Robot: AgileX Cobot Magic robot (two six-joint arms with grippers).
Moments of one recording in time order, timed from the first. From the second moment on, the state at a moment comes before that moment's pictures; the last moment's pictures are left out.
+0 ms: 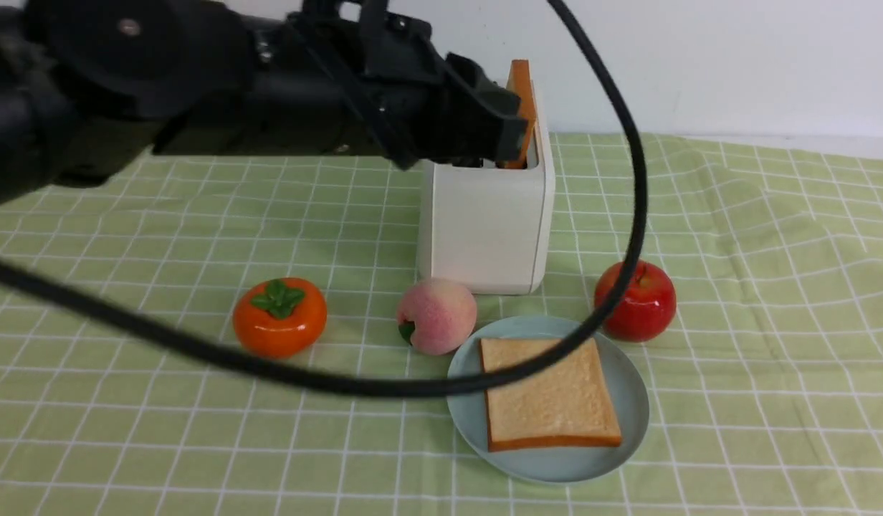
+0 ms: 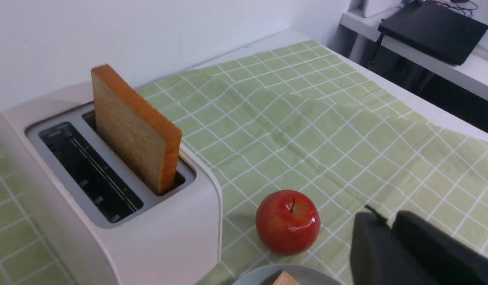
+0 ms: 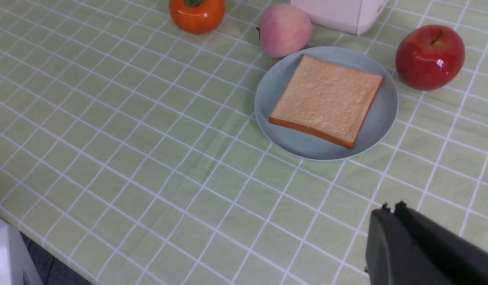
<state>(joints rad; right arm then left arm) 0.00 0.59 -0.96 0.56 1.21 -0.37 -0.56 1.39 -1.26 -0.73 0.33 0.66</state>
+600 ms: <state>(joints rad) 0.14 1.14 -1.10 0.68 1.03 -0.41 -0.56 0.68 -0.59 -0.63 0.18 0.48</state>
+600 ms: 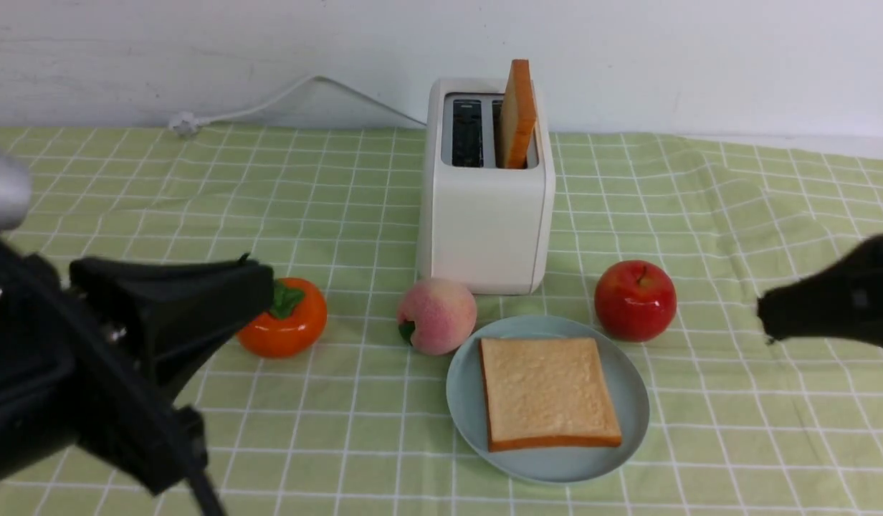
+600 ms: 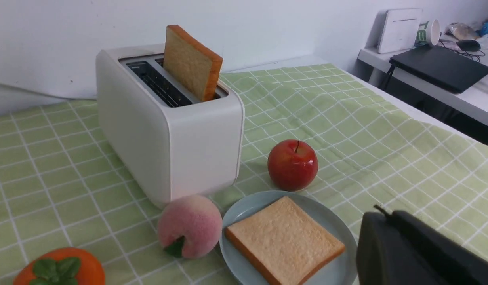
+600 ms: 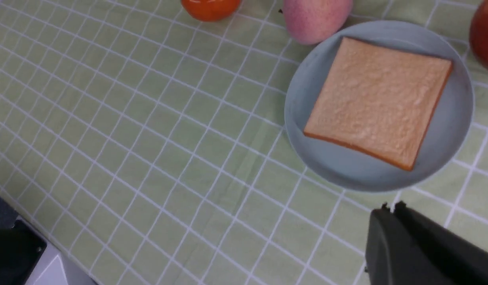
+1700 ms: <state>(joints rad) 0.39 2.05 -1.85 0.17 0.38 0.01 -0.56 0.56 -0.50 -0.63 0.13 0.53</state>
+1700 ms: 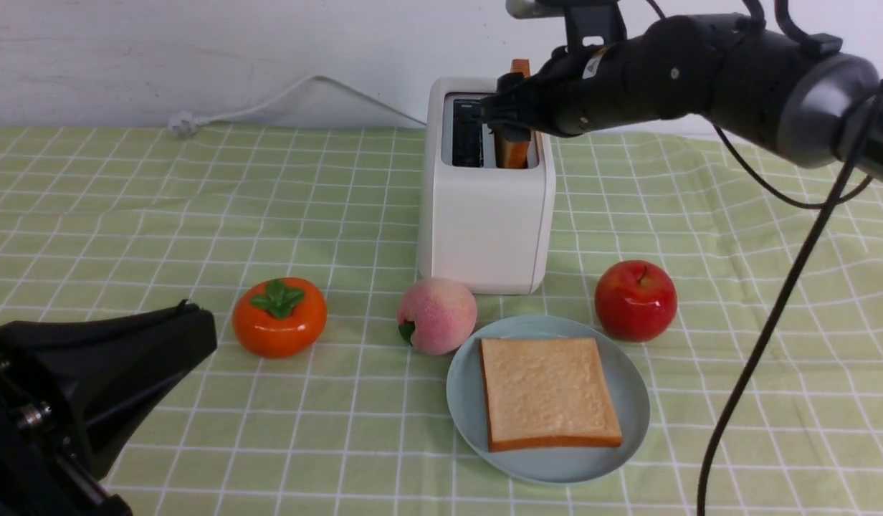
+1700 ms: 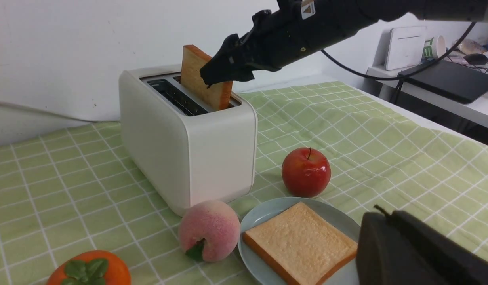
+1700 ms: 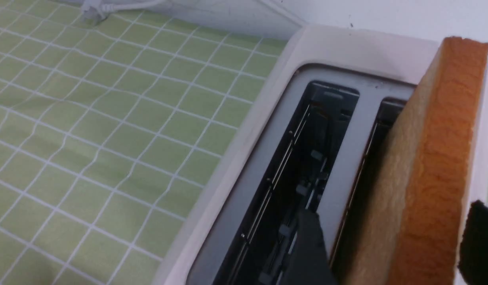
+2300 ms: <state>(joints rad) 0.39 2.05 -1.85 0.17 0.35 0.01 -0.56 0.56 -0.50 -0.63 0.13 0.53</state>
